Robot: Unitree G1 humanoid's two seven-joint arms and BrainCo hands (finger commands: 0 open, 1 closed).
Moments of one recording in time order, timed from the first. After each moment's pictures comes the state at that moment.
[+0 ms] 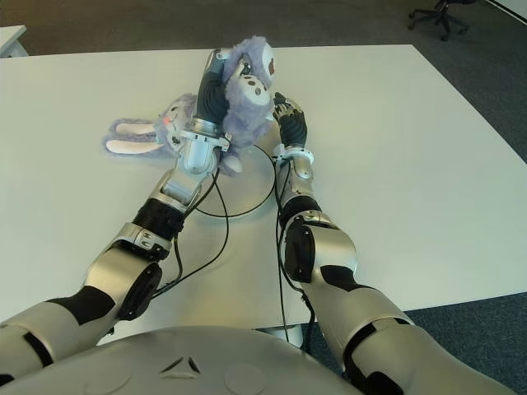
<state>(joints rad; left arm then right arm) -0.64 -0.09 -0.17 0.53 0.34 -0.50 0.34 -0.83 0.03 -0.39 1.24 0.22 -0.47 0.14</state>
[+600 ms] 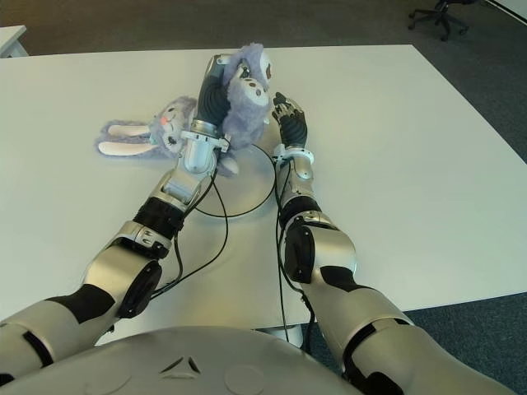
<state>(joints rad) -0.65 -0.09 -0.16 0.61 0.33 -0.50 0.35 -0.82 0.04 -0.39 1.23 0.22 -0.47 0.14</state>
